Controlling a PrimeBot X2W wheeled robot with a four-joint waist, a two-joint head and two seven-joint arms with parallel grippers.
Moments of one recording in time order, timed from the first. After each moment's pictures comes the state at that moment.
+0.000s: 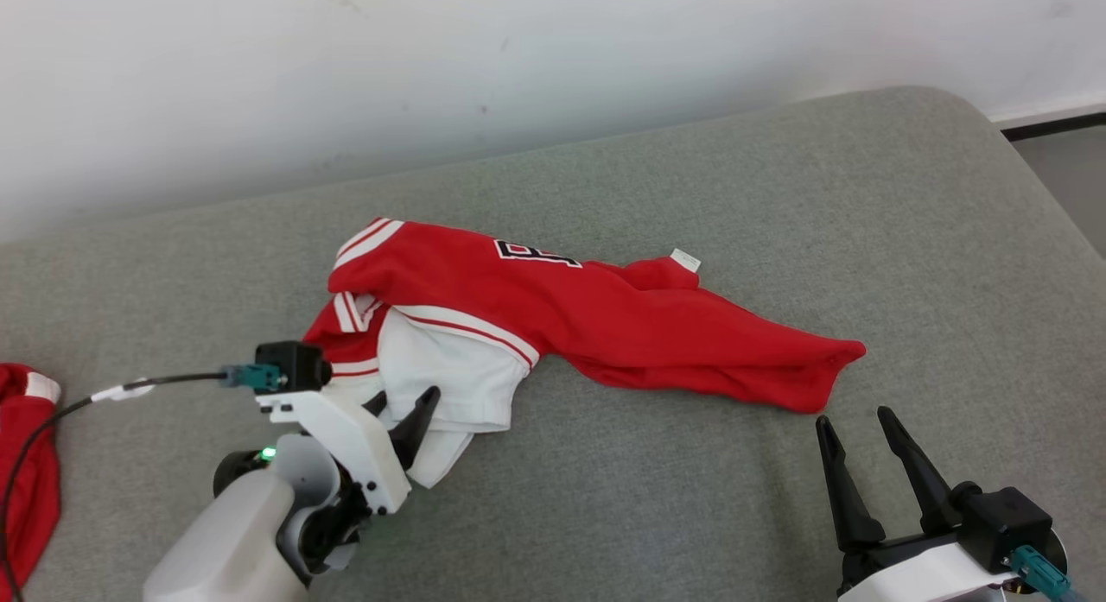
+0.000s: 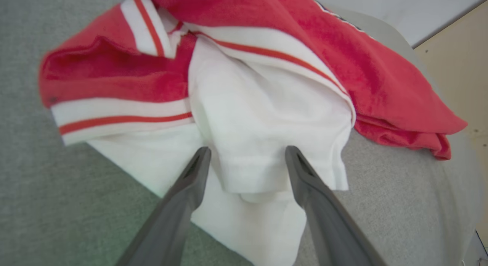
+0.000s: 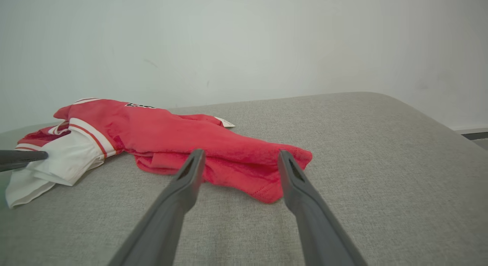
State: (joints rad) left arm -0.59 0.32 -0.62 0.65 -0.90 -0.05 0.13; right arm -0.17 -0.09 0.19 0.32 0.32 0.13 -0.26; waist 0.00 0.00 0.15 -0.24
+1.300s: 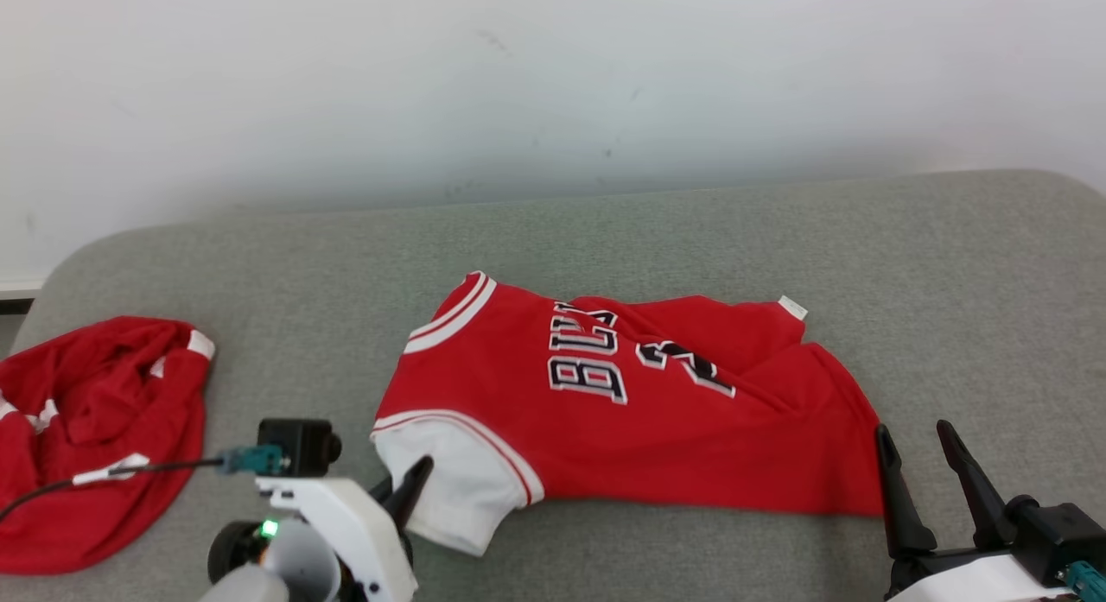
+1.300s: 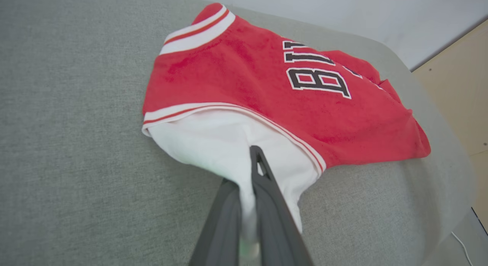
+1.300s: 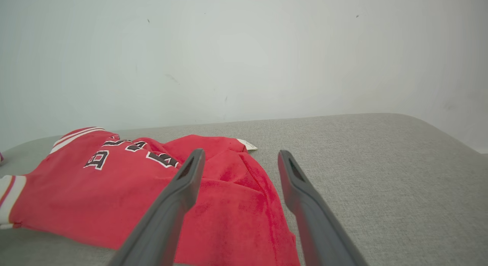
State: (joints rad) left arm -0.35 0.46 -0.65 0.19 -0.91 0.11 0.16; right arm -0.13 -0.11 0.09 0.32 0.32 0.13 -0.26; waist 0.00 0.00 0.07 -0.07
